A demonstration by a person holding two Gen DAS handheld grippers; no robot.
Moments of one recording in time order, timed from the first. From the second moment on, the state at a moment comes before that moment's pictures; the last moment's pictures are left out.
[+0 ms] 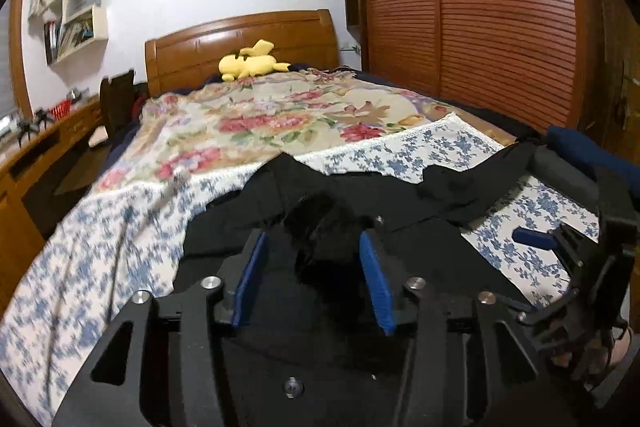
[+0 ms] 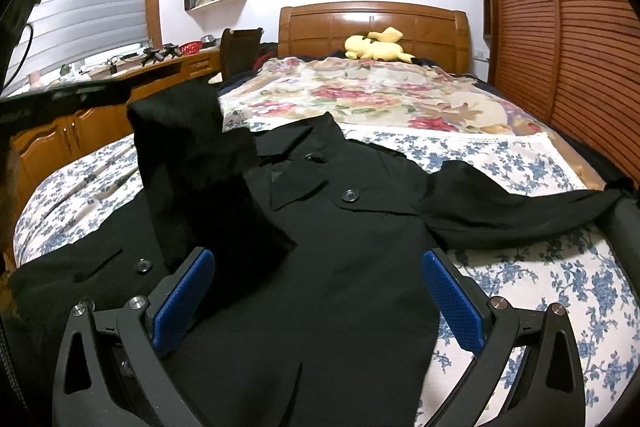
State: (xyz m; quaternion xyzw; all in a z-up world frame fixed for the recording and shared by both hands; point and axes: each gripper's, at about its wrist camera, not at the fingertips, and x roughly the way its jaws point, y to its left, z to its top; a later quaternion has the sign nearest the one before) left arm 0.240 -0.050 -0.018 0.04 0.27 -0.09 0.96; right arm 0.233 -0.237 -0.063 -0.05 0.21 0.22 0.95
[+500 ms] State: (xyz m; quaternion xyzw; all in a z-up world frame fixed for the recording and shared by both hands) left arm 0.203 0.018 -0.072 0.01 0.28 -0.04 0.96; right arm 0.247 -0.209 -0.069 -0.07 0.23 0.27 0.93
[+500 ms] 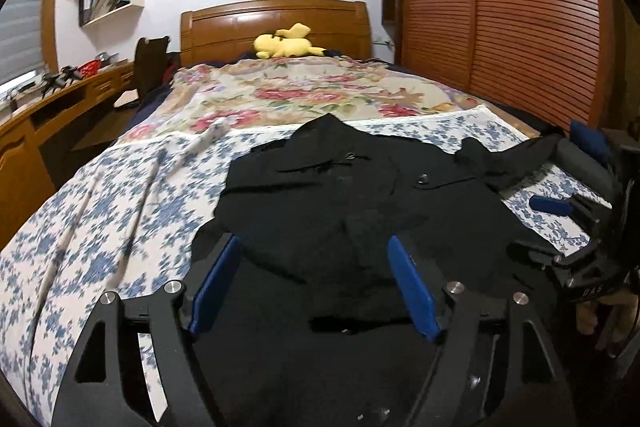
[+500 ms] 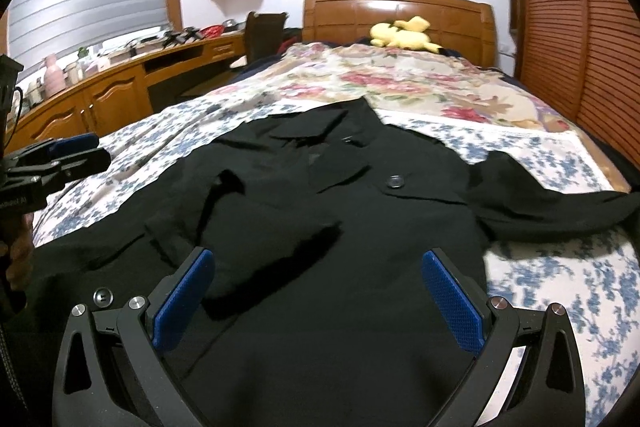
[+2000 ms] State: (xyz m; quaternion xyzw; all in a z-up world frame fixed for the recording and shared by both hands) left arm 0.130 0.066 -0.069 -0.01 0.26 -0.08 0.96; right arm 0.214 -0.241 -0.018 -0.12 0.19 0.26 0.94
